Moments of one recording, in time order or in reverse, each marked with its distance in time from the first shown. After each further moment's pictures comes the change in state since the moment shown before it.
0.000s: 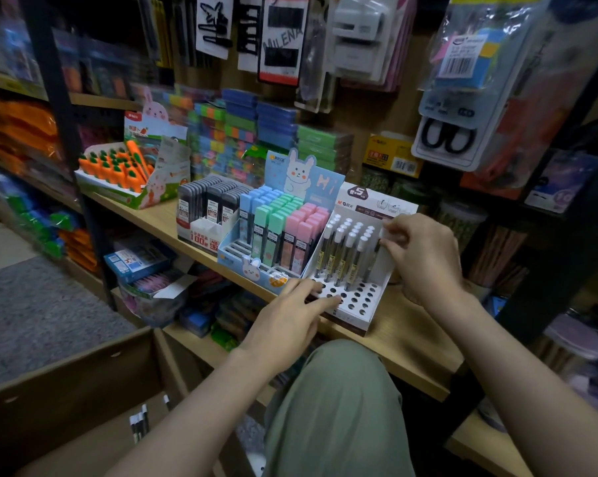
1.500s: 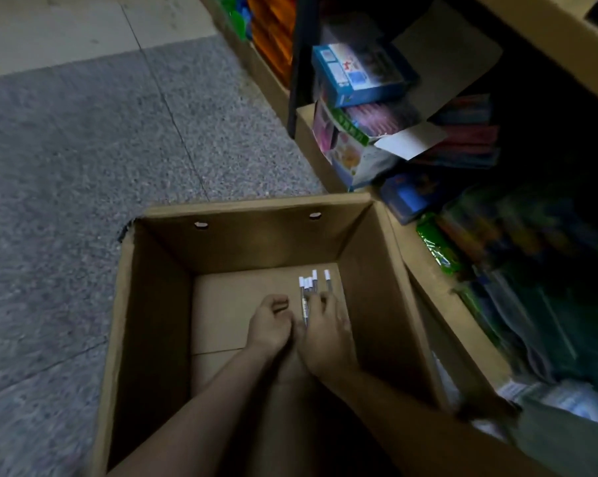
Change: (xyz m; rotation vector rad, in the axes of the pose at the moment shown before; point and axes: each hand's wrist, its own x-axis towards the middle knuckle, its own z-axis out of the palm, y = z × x) left_hand -0.319 -0.273 0.167 -0.807 0.166 -1.785; right_hand -0.304 -0.190 0.445 -0.106 -1.198 -0.141
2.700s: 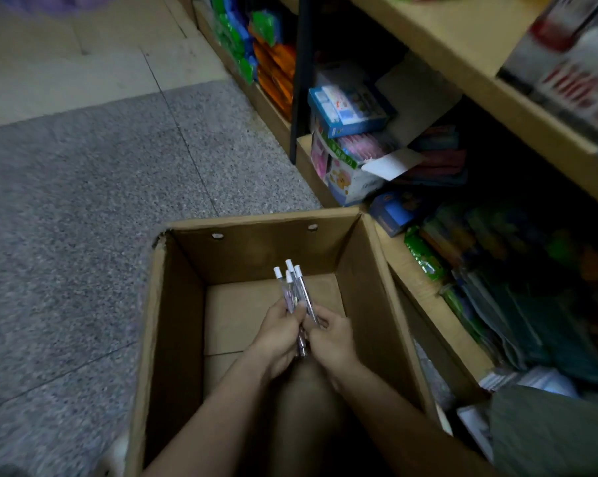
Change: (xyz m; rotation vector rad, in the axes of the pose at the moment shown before) left_hand -0.074 0.044 -0.014 -0.626 -0.266 -0.015; right_hand -0.043 -0.009 -0.036 1.168 0.019 0.120
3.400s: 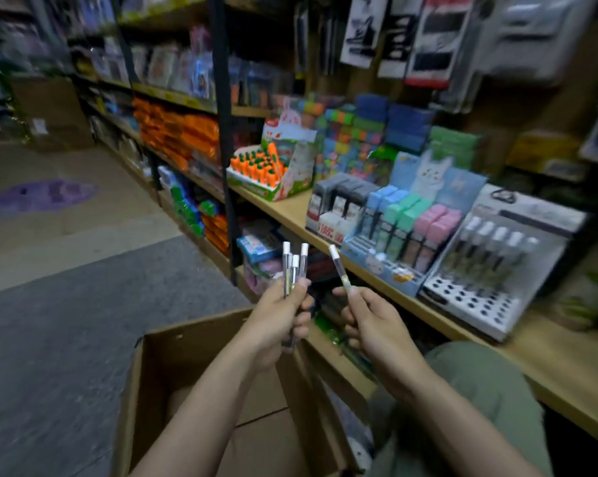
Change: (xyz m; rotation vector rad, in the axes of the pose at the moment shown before) left_hand -0.237 0.111 0.152 0.249 -0.516 0.420; right_hand -0.226 -0.173 -0.175 0.087 0.130 -0.553
